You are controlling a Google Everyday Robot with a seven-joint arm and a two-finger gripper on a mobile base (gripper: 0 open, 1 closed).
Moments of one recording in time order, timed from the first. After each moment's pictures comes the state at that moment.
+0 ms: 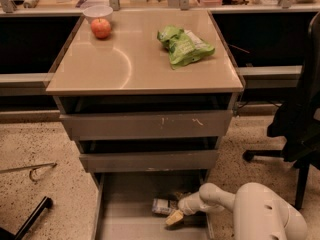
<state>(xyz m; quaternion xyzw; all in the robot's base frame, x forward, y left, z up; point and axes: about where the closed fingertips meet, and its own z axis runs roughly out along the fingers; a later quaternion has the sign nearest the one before) 0.541 -0.060 0.116 -0.50 0.78 0.29 0.25</state>
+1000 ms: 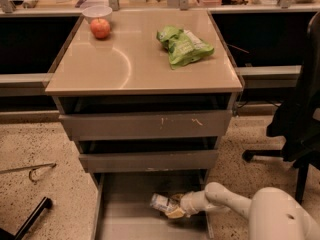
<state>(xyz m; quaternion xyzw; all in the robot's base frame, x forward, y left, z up) 0.535 -0.060 0.156 -0.51 0.75 0.31 0.29</state>
